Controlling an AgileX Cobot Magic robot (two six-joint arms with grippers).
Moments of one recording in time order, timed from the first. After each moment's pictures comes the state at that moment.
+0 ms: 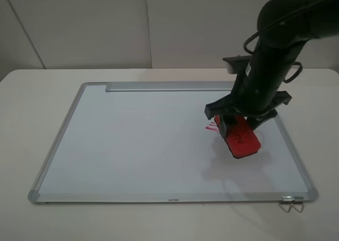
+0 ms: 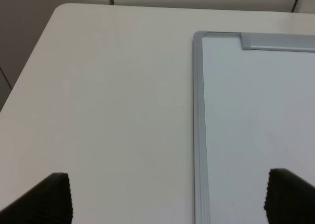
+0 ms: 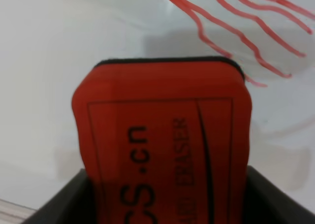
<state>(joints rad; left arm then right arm) 0.04 -0.01 -0.50 0.02 1.07 -0.02 0.48 1.73 -1.06 -0.03 0.93 0.25</state>
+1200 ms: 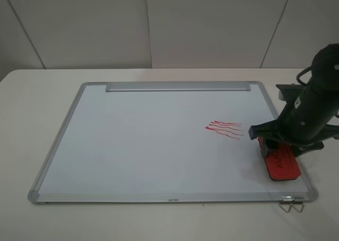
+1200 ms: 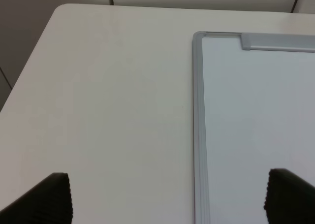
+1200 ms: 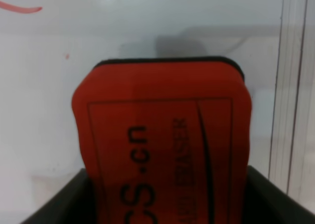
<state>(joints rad) 0.04 -0.01 -0.50 0.02 1.07 -0.02 0.24 1.64 -0.73 -0.10 0.70 0.35</state>
